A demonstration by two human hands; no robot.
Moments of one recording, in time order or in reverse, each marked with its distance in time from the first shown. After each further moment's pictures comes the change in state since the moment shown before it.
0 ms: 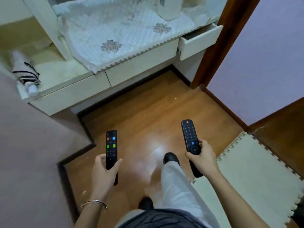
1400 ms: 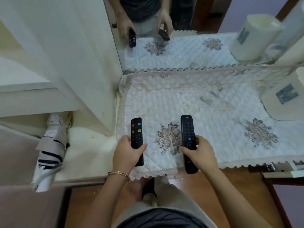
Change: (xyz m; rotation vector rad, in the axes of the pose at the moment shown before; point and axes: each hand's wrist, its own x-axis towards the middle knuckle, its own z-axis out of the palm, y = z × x) left_hand 0.476 0.254 -0.025 0.050 0.273 -0.131; right_hand 0.431 -0.434 0.167 -0.258 -0.341 -0.427
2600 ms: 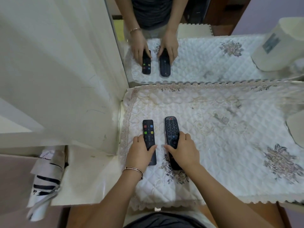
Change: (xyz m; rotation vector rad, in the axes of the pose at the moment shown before) left_hand 0.083 0.030 0.030 0.192 -0.085 0.099; right_hand 0.090 -0.060 0.060 -0.405 -0.074 -0.080
